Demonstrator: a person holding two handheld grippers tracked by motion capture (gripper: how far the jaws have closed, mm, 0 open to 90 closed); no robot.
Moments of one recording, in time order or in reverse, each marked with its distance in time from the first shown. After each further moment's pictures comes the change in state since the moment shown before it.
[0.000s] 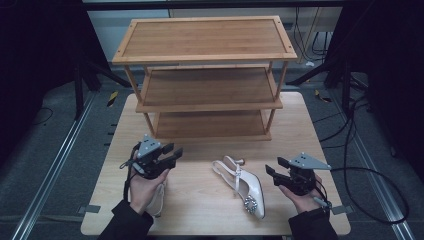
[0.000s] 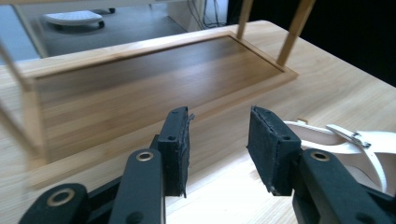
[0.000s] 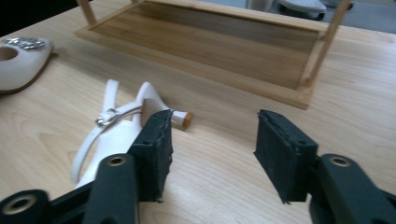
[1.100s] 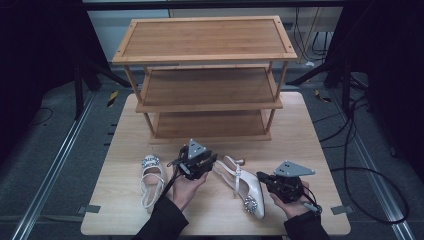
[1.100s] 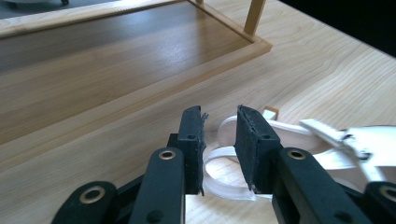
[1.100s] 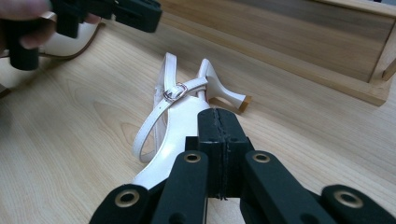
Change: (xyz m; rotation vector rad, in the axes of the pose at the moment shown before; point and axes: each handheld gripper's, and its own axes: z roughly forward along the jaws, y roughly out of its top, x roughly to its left) left arm -0.056 -0.020 0.091 0.099 -0.051 0.042; right arm 0.033 -0.005 0.007 0.075 0.124 -0.066
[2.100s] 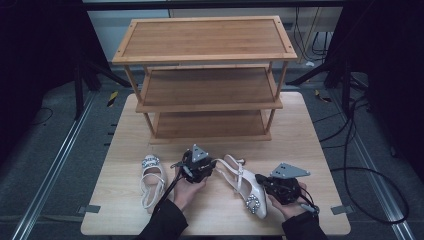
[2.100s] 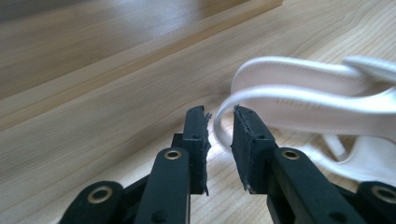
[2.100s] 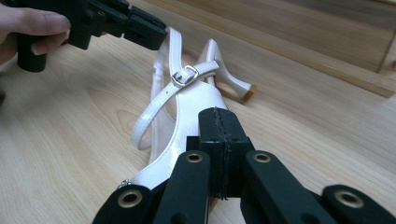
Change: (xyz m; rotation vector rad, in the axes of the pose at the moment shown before) left arm 0.004 -0.022 0.018 0.083 -0.022 0.012; right arm 0.001 -0.007 0.007 0.034 -0.002 -0.020
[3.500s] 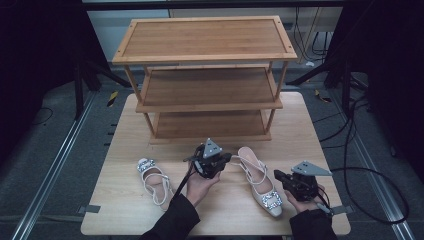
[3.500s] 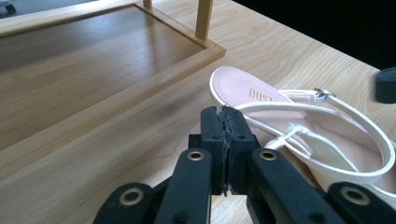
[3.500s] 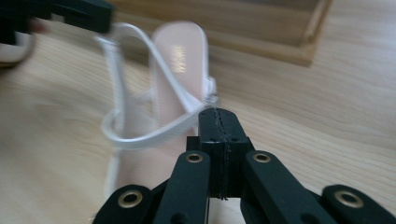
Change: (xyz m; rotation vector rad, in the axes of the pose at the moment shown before) left arm -0.030 0.037 0.002 -0.107 -0.121 0.032; right arm -0.035 -0.019 -0.021 -0.046 -0.112 0.142
